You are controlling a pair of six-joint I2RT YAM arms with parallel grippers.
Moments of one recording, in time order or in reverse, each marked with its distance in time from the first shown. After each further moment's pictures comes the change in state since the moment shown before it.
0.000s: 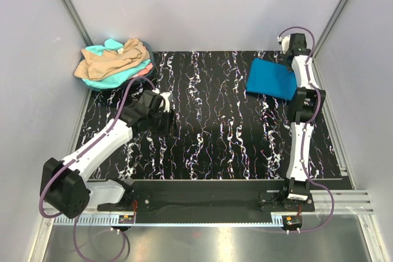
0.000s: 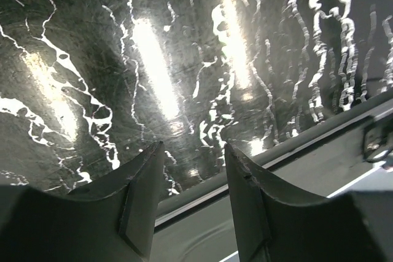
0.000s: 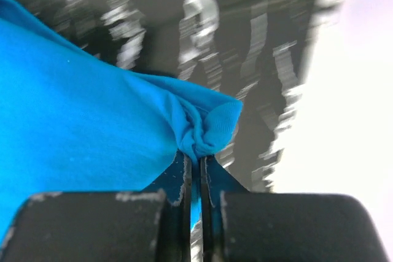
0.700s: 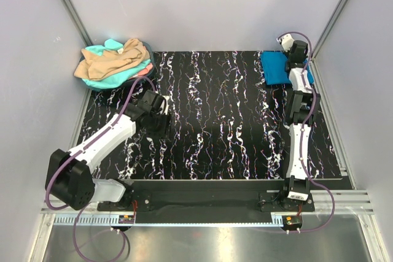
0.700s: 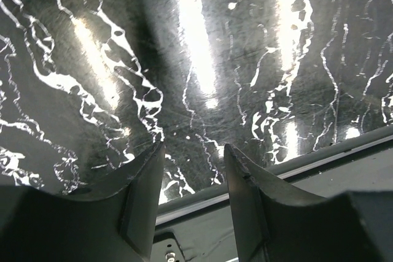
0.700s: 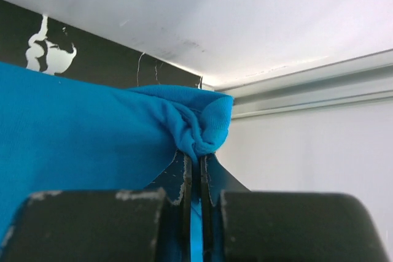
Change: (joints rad) left arm 0.023 0.086 0.021 -0.101 -0.101 0.090; right arm -0.049 0.210 0.004 0.769 0.049 -0.356
